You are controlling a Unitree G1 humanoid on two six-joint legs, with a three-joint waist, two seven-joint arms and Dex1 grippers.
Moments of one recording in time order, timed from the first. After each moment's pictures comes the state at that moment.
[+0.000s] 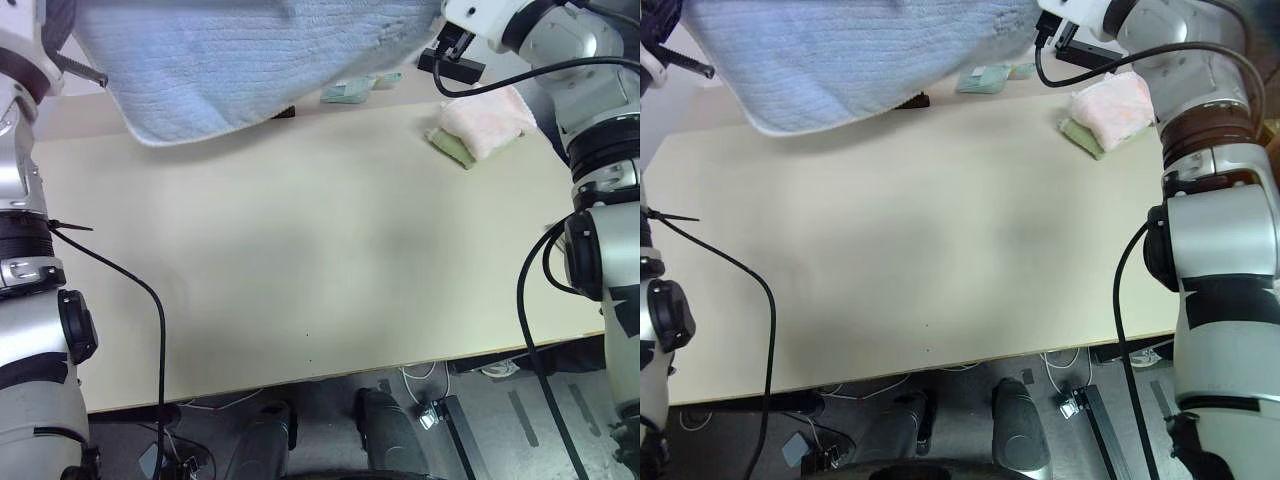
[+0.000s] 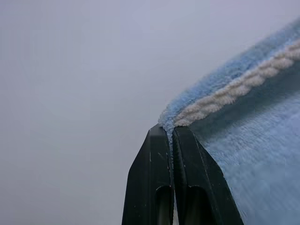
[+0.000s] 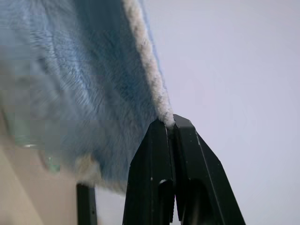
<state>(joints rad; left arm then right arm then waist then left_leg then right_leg) -0.97 0.85 0.21 0.54 -0.08 -0.02 -0.54 -1.52 -0.66 0.26 1.15 -0.41 -0.54 0.39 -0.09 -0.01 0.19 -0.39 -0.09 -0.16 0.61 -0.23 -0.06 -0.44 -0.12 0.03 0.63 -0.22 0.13</state>
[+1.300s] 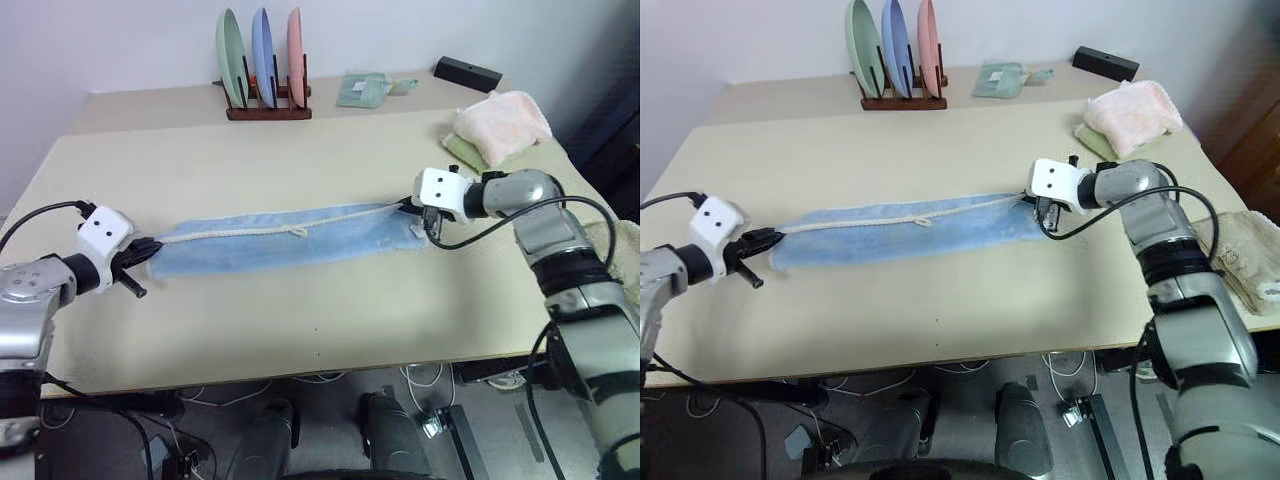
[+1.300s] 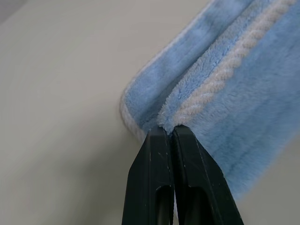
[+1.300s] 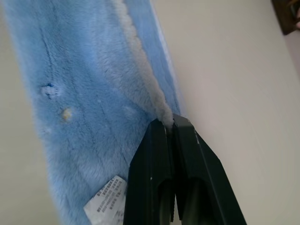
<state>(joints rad) -0.26 0.86 0.20 0.22 -0.18 0.24 -0.84 -0.97 -0.65 0.29 0.80 -0.16 -0.26 1.04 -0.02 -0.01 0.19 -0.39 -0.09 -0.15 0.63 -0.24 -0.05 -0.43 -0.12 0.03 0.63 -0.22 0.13</state>
